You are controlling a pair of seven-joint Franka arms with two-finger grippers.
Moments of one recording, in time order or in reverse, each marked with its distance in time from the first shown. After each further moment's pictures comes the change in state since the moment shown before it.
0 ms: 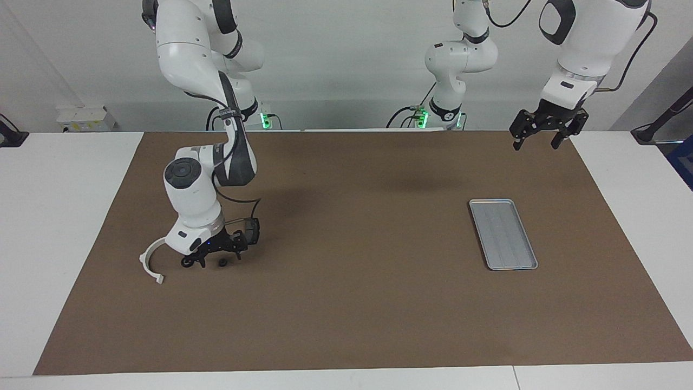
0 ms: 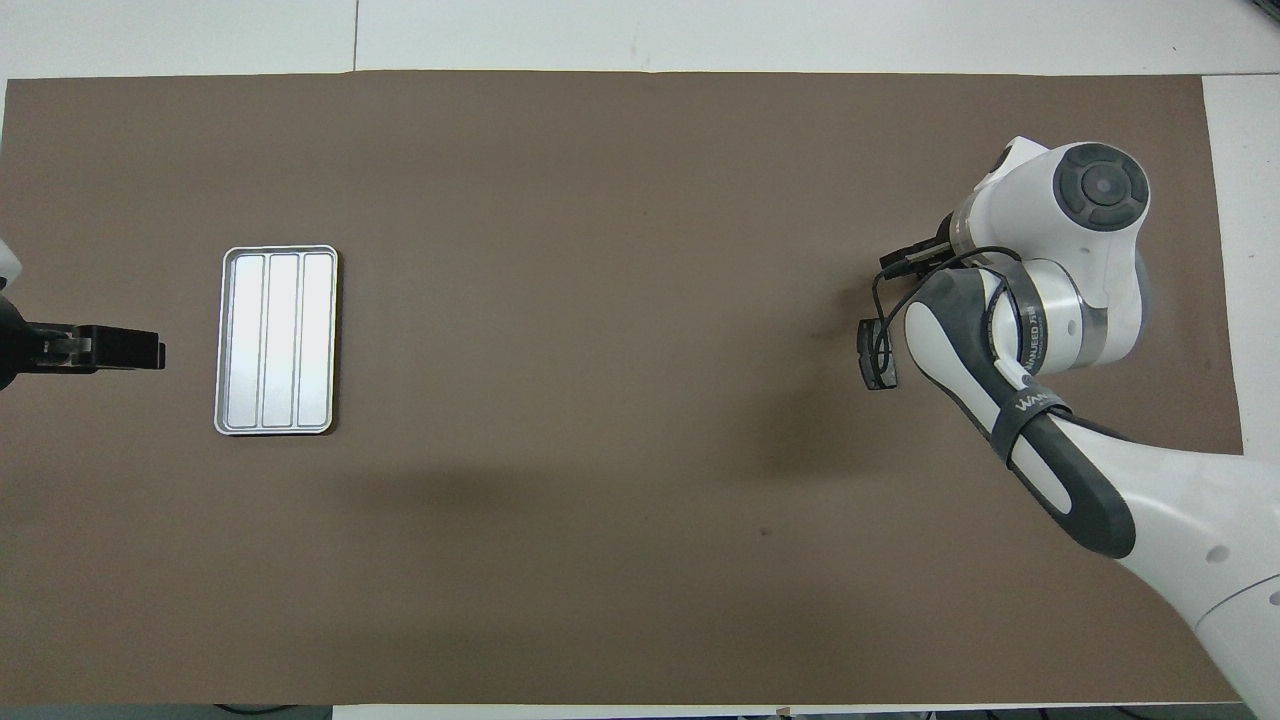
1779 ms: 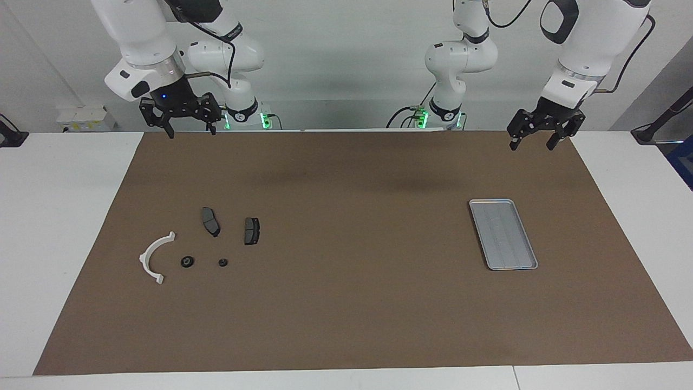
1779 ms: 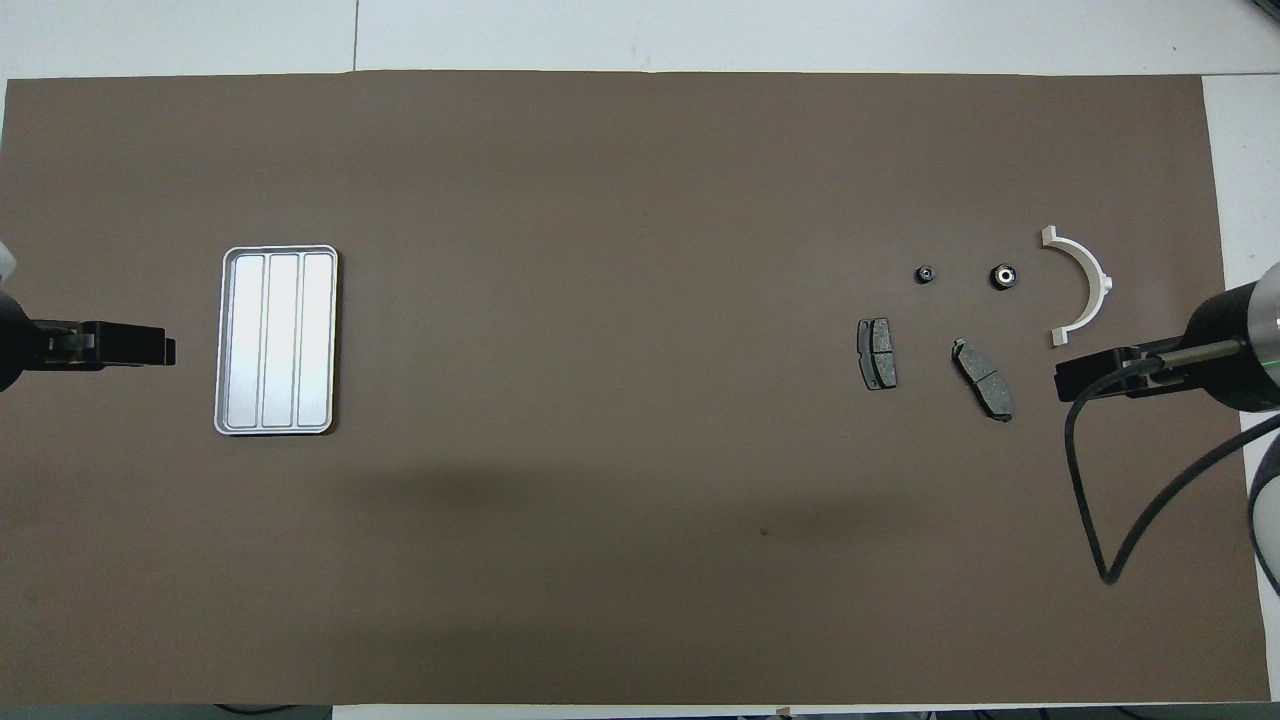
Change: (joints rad) left arm 0.000 0.000 0.008 -0.001 -0.052 0.008 0.000; right arm -0.009 -0.573 0.007 0.071 0.077 -0.823 0.089
